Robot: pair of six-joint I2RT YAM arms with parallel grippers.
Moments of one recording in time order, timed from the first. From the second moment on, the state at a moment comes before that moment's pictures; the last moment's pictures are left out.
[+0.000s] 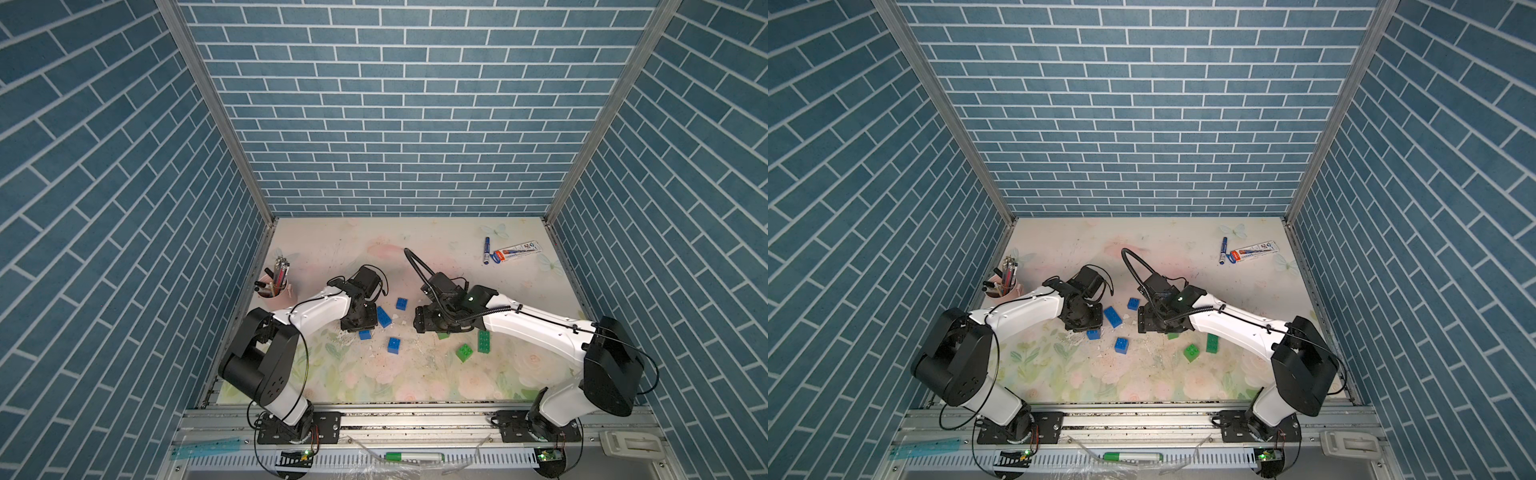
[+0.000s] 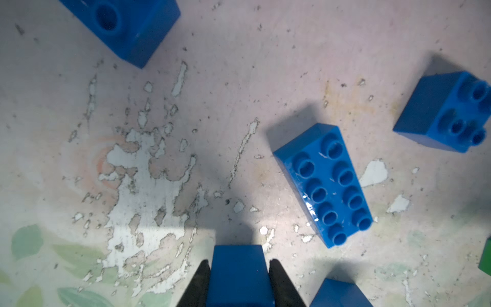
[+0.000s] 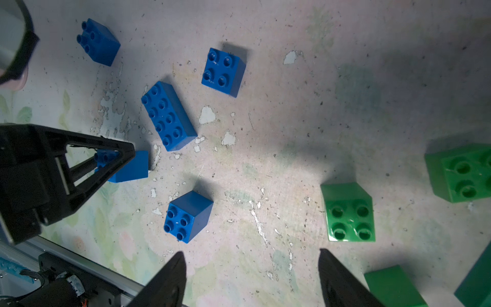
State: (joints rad) left arm -0.52 1.59 0.96 -0.74 0.02 -0.62; right arm 0.94 1.54 1.12 -0.69 -0.03 0.79
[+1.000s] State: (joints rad) left arm -0.49 1.46 1.13 -0.91 -0.04 -0.55; right arm 0.99 1.62 1.13 -0.66 -0.04 0.94
